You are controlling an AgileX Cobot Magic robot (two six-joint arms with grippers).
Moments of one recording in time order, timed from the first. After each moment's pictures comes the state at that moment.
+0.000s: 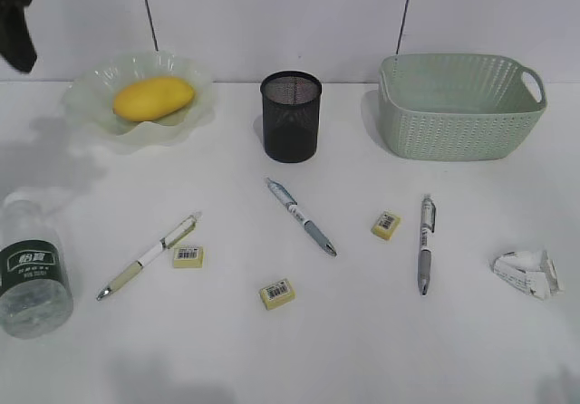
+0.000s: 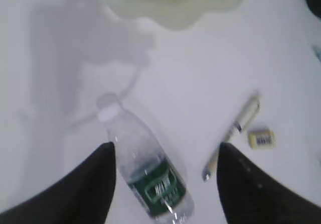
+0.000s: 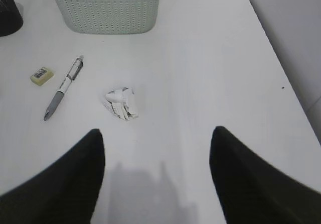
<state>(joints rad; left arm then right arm) -0.23 1.55 -1.47 0.03 1.21 -0.15 0.06 -0.01 -0.50 -0.08 1.04 0.04</state>
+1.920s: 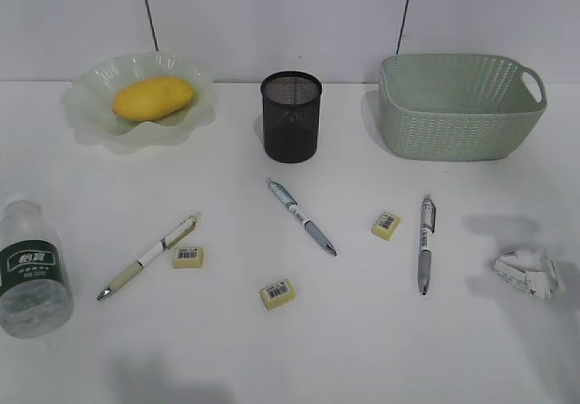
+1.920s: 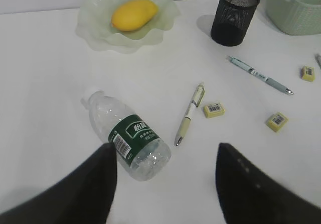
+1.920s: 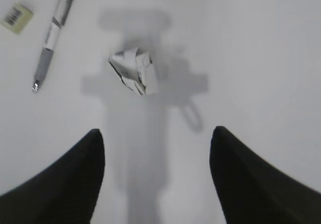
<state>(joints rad) -0.35 0.18 -0.55 0.03 0.94 -0.14 0.07 0.99 -0.68 -0.03 0.80 0.07</state>
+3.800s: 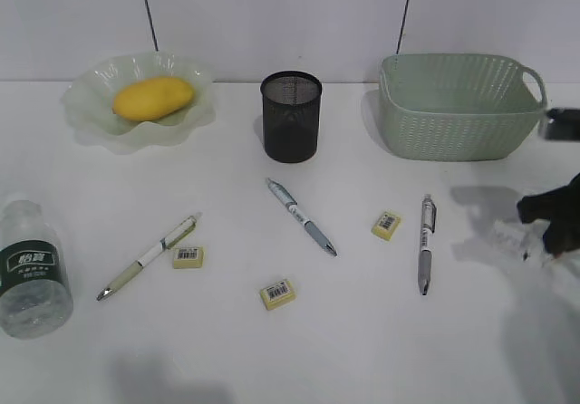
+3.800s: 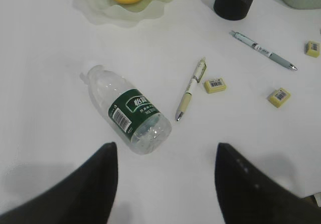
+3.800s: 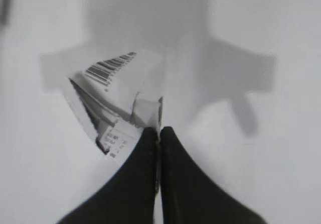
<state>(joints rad) -0.35 0.18 -0.55 0.02 1.02 -0.14 0.07 1.64 -0.76 0.06 0.49 0.01</state>
